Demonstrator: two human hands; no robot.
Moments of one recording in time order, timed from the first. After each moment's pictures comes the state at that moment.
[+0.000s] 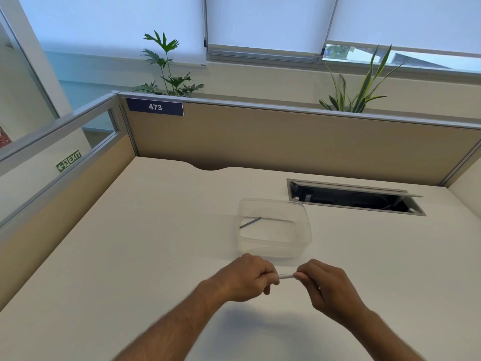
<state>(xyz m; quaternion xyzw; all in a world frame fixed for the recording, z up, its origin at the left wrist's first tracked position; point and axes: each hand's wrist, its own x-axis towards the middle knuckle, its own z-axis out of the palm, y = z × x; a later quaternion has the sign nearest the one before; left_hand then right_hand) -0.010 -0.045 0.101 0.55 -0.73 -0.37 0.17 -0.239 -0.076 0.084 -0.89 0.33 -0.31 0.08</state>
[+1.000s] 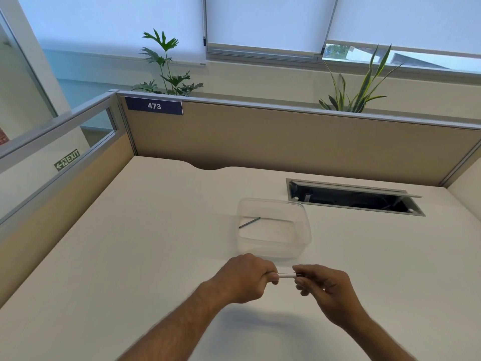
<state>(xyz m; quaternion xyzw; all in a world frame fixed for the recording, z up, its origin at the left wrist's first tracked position) -0.013 -0.045 0.103 0.55 -0.79 -0.24 0.15 -0.240 -0.069 0.073 -0.75 0.40 -0.39 0.36</state>
